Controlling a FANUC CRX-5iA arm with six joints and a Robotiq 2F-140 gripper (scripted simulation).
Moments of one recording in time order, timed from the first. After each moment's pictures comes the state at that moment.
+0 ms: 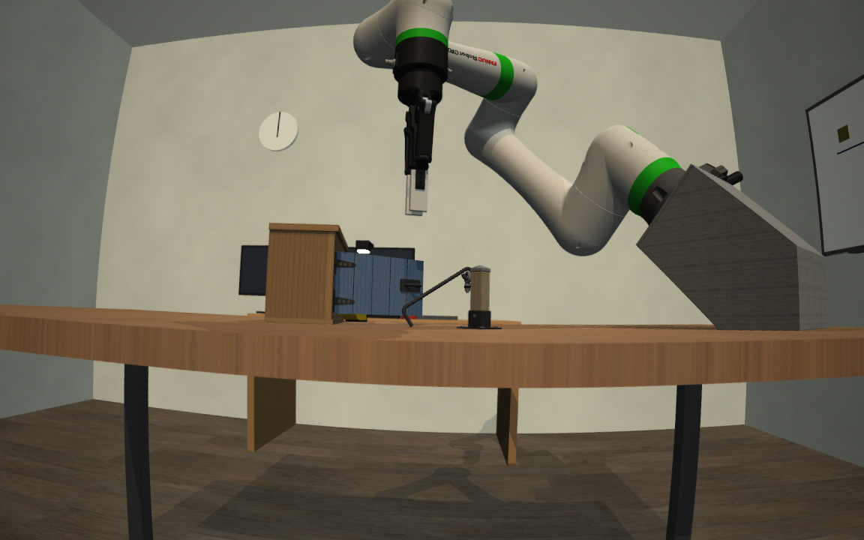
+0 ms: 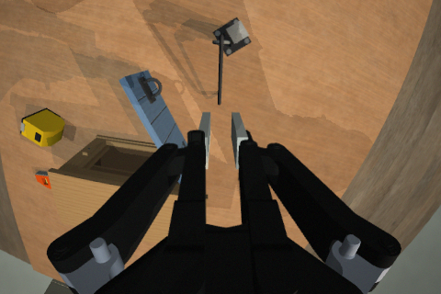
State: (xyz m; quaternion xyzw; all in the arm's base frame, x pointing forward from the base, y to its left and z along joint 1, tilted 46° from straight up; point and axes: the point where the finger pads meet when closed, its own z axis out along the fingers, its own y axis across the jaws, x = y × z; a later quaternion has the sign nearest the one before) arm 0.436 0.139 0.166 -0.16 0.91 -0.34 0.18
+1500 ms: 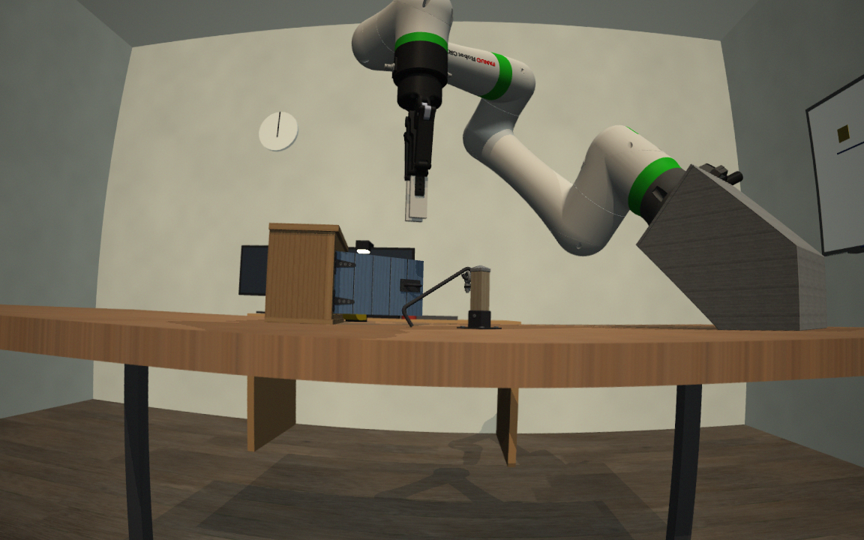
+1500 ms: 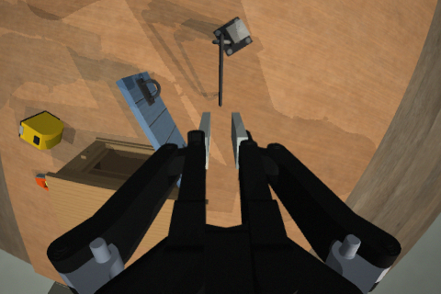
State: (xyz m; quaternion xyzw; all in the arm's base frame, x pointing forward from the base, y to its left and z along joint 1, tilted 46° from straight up) arm 0.441 0.134 0.158 -0.15 0.91 -0.35 0.18
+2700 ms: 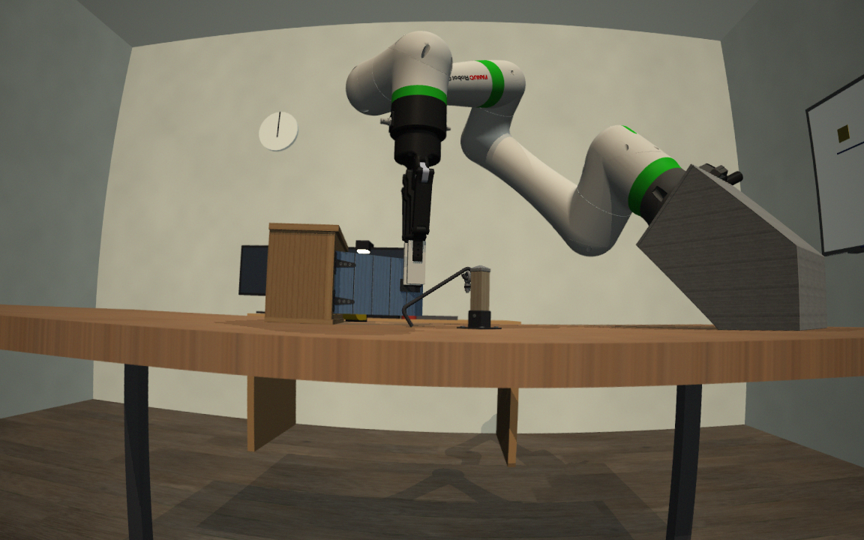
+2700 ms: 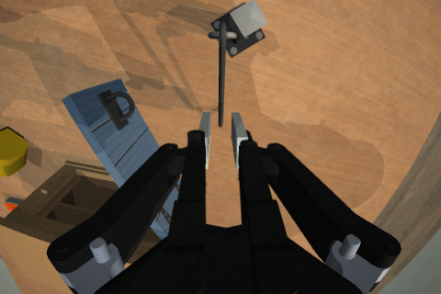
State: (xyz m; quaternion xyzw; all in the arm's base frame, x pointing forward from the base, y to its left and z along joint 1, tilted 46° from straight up) arm 0.486 0.076 0.088 -0.15 0.91 -0.35 0.18
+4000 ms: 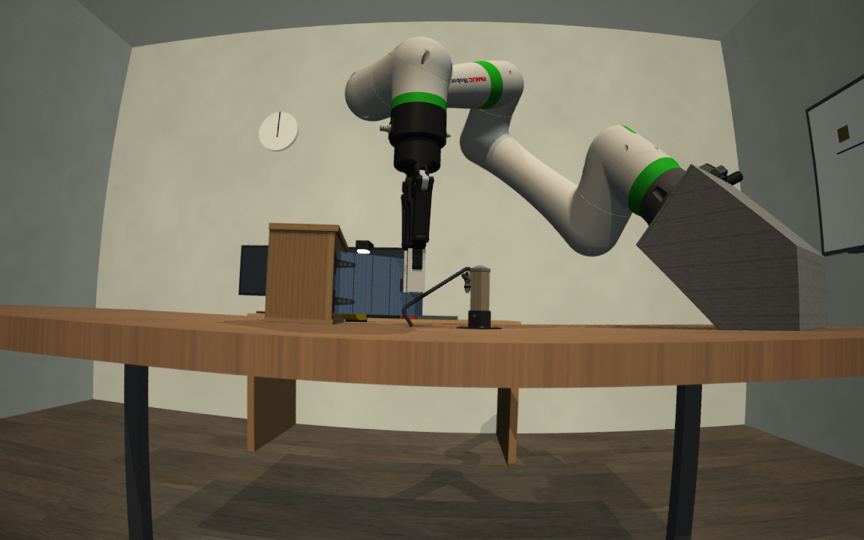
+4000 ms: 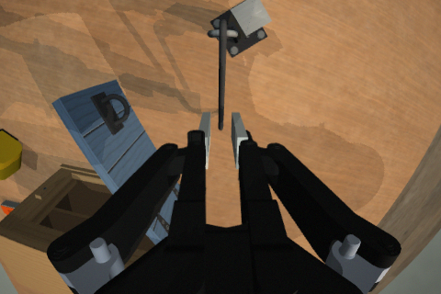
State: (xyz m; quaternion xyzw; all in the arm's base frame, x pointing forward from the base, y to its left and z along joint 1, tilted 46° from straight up) arm 0.491 0.069 0.079 -0.15 0.91 -0.35 0.18
